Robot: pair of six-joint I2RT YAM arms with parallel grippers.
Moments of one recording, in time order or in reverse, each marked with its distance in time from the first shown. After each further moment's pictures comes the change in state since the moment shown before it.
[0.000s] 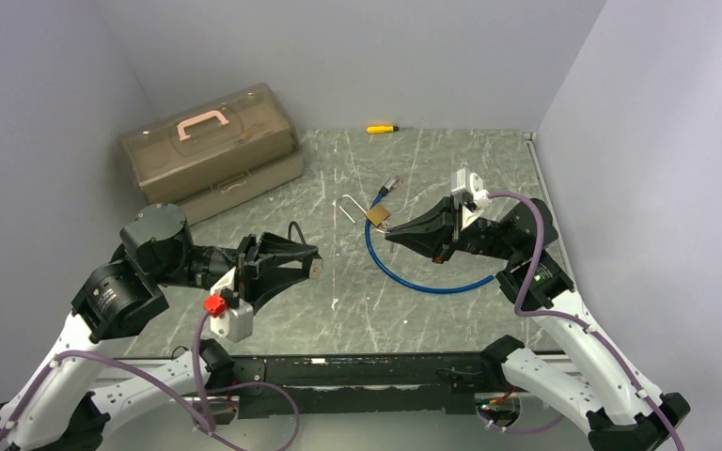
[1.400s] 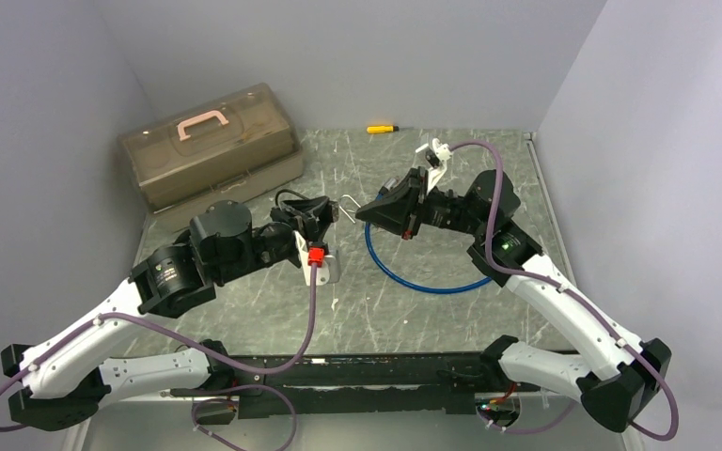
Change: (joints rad) left arm -0.254 0.150 -0.048 0.192 -0.875 -0.054; right arm 0.103 0.231 0.126 0.064 0.140 0.227
